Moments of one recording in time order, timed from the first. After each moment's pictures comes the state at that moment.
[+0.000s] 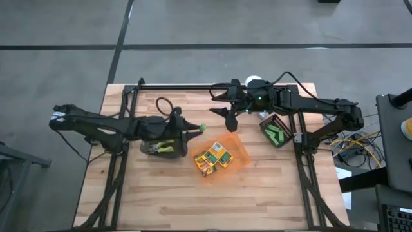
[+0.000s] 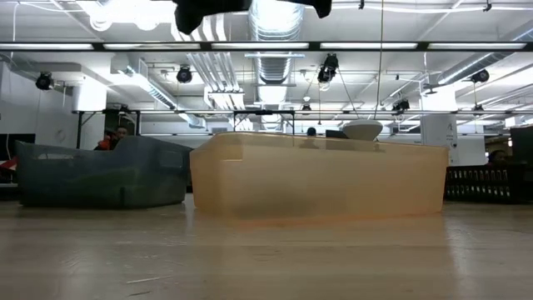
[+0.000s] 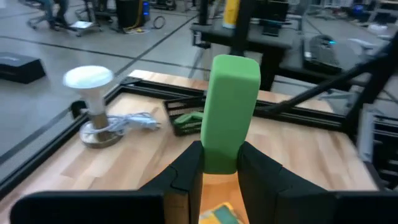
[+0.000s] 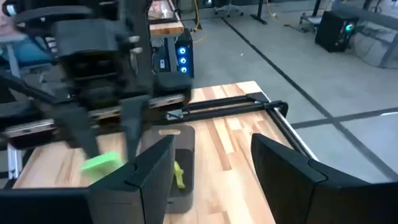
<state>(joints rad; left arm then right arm) -0.14 1.18 0.94 0.05 -0.33 -0.18 -0.12 1.42 1.39 -0.25 0.03 0.08</state>
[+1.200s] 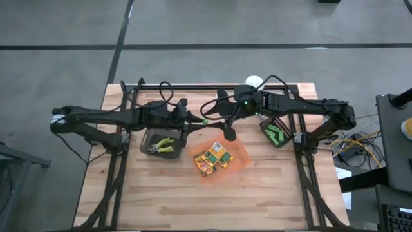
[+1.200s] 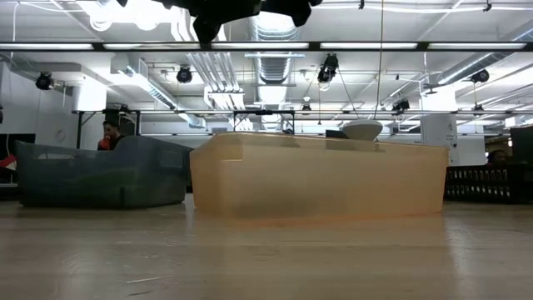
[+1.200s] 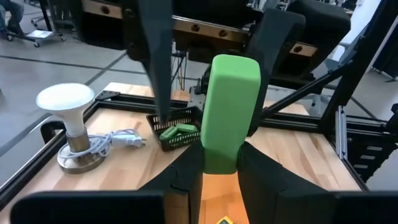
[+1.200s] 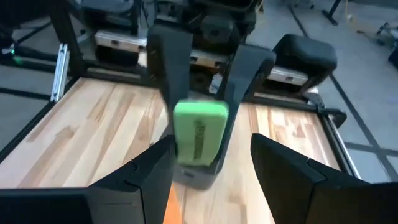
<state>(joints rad) 0.06 1.20 0.94 0.12 0.01 -0.10 -0.12 1.51 1.38 -0.29 -0.21 -0.16</state>
